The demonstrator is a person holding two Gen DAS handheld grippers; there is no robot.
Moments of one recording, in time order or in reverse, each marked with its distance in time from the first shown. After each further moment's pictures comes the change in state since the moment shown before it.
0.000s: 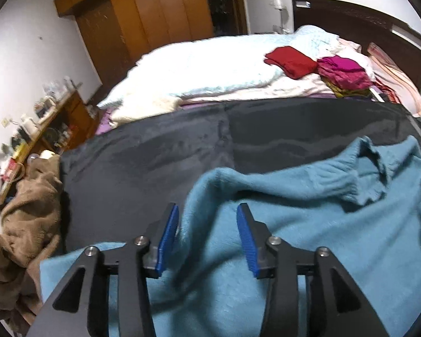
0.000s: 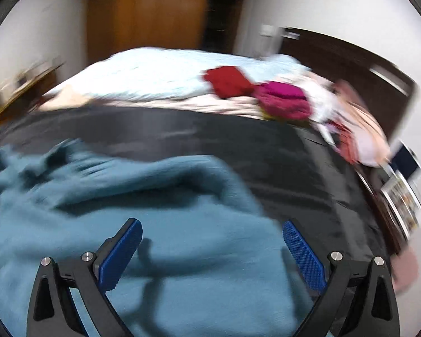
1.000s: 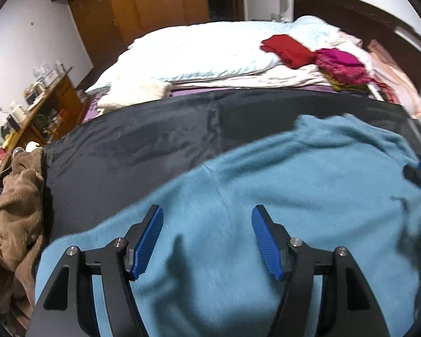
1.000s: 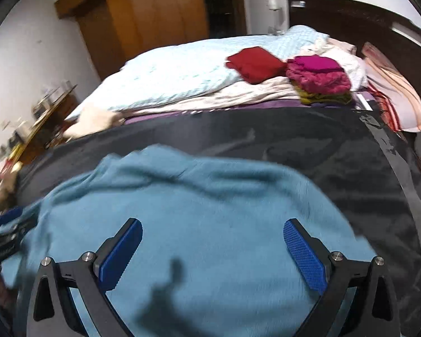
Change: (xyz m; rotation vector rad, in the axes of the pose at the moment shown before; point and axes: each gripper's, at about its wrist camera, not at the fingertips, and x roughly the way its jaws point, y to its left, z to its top) left arm 0.013 0.006 0.007 -0.022 0.085 -0.067; right arm 0.037 0.024 0.042 0.213 0.070 0.239
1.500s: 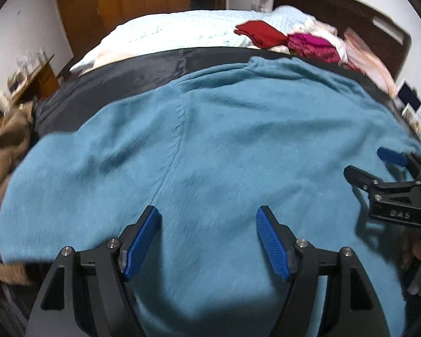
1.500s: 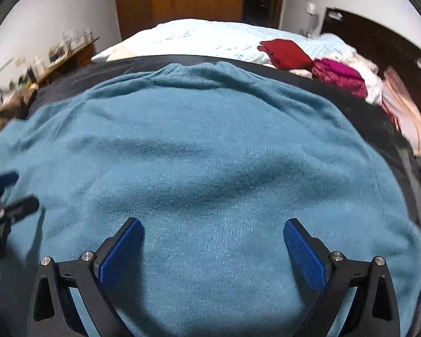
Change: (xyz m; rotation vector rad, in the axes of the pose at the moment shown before) left arm -0.034 -0.009 -0.094 -0.026 0.035 -0.113; right arm -0.018 0.070 -0.099 -0.190 0.075 -0.051
